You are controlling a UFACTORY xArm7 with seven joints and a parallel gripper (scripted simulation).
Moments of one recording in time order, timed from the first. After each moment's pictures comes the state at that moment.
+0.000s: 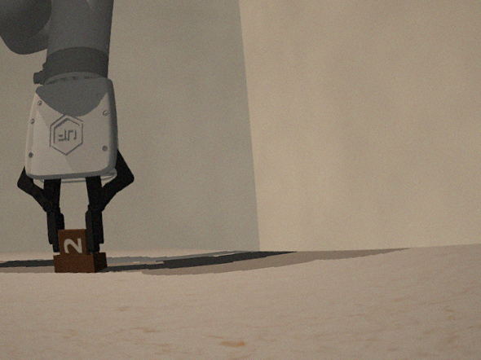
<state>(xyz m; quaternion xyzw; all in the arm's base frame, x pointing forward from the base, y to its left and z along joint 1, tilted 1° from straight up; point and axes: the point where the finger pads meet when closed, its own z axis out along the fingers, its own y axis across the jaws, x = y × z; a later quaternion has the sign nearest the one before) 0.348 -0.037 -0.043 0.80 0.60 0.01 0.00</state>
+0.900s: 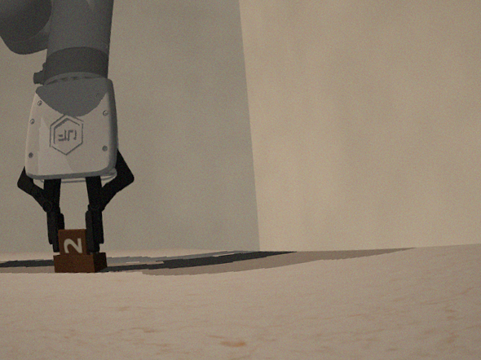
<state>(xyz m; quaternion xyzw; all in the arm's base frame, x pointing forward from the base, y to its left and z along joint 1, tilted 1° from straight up) 0.348 -0.037 -0.043 0.80 0.60 0.01 0.00</state>
